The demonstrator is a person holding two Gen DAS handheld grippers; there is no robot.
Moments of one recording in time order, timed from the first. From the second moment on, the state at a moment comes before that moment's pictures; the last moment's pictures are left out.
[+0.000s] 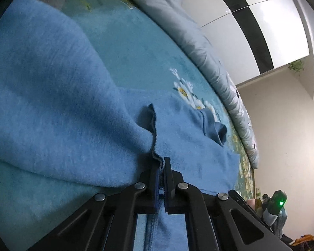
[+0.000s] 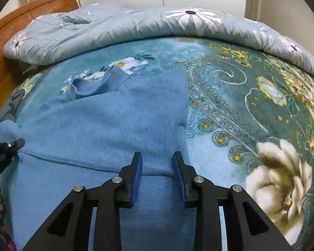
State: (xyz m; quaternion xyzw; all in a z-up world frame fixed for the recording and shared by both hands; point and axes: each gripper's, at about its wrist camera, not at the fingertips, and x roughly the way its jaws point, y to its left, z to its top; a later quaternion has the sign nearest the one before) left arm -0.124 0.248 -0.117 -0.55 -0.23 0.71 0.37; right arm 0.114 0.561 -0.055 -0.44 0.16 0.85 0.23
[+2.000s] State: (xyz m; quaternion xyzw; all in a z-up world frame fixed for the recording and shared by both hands) left arm -0.062 0.317 0.115 -0.33 -0.07 0.83 0.45; right arm 0.255 0.527 -0.068 -0.30 0.37 0.87 0.15
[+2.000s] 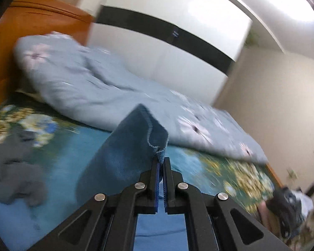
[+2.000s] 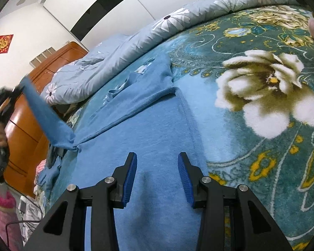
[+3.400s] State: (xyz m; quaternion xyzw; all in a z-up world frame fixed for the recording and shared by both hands) left arm -0.051 0.256 -0.084 -0.47 0.03 0.85 0.24; right arm 0.132 0.548 -0.073 -0.35 0.38 0.85 0.12
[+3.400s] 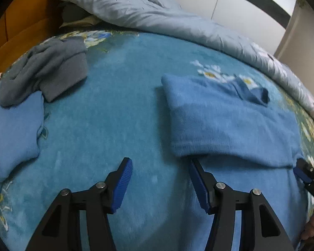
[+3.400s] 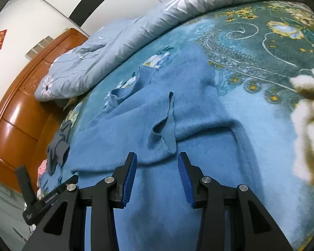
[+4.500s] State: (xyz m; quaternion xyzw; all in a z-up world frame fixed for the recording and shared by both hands) left arm -0.059 0.234 -0.091 -0.44 -0.04 0.86 0.27; right arm 0.140 0.582 -0.059 -0.37 0.28 0.86 0.23
